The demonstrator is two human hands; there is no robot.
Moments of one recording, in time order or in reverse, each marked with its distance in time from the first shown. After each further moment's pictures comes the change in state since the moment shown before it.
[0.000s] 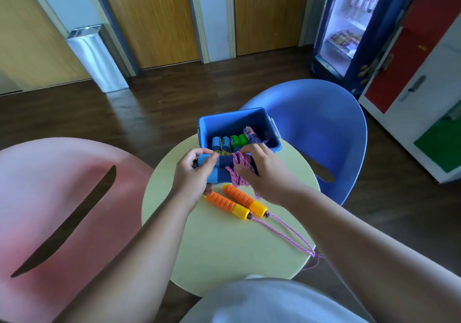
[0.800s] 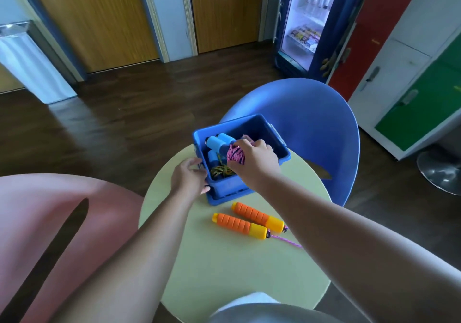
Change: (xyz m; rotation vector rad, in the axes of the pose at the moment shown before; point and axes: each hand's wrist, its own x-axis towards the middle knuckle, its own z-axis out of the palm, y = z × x) left_hand 0.141 -0.036 -0.025 0.058 -0.071 -0.394; right_hand 0.115 -0.011 0.069 -0.292 0.084 0.461
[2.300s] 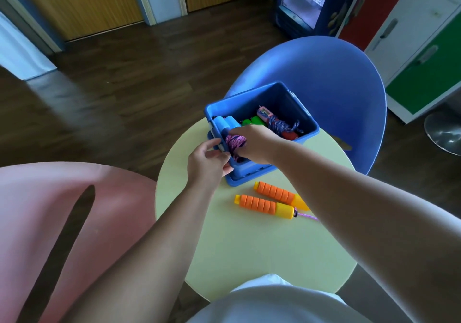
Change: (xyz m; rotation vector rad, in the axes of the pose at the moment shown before) left_hand 0.003 -0.009 -0.016 -0.237 -0.160 0.001; right_hand 0.045 -0.037 0.033 -0.052 -0.396 -0.083
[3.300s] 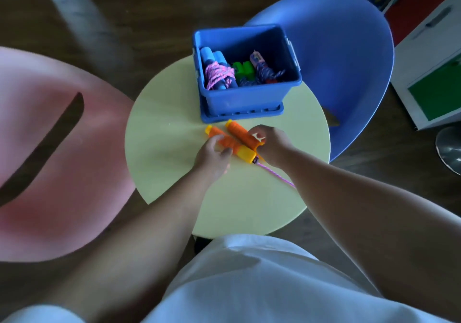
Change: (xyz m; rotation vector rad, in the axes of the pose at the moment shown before) left_hand -0.081 -0.160 0.056 0.369 0.072 -0.115; right_hand -0.116 0.132 0.081 0.268 -0.045 0.115
